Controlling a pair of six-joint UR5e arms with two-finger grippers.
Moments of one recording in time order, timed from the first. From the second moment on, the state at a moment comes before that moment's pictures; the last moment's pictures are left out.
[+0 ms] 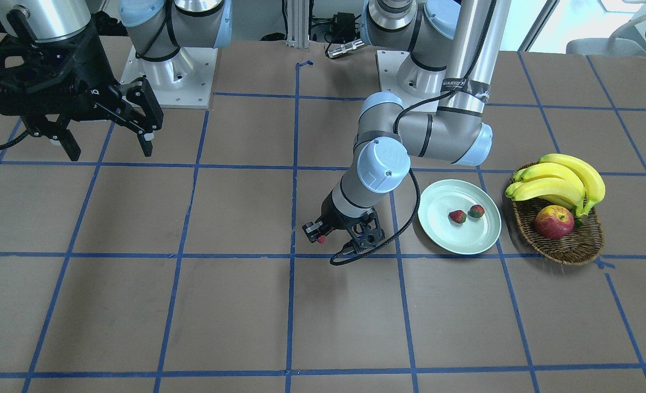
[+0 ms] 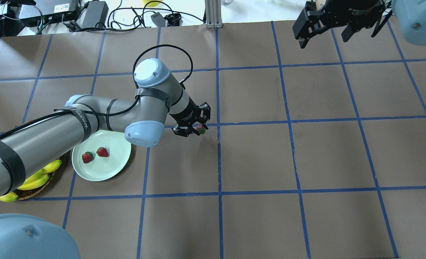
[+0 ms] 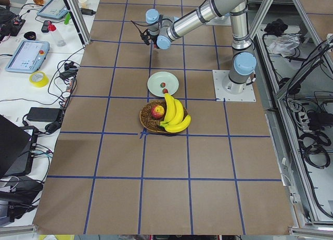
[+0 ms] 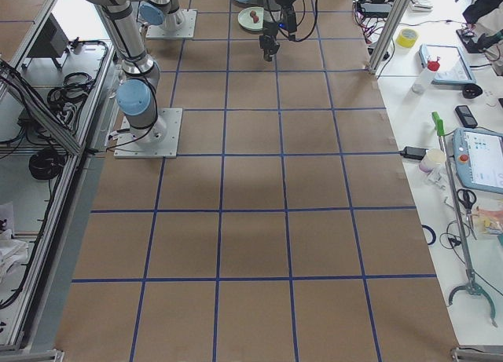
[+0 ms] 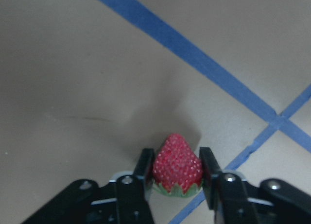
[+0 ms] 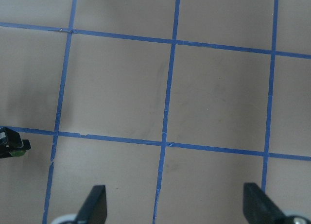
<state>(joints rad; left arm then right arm) -1.77 -1.99 -1.85 -0.84 1.31 -0.74 1.58 -1.54 1.48 -1.72 -1.57 -0.11</state>
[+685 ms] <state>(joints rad) -1.51 -1.87 -1.75 -1.23 1.56 -0.24 1.58 -1.54 1.48 -1.72 -1.57 -0.11</state>
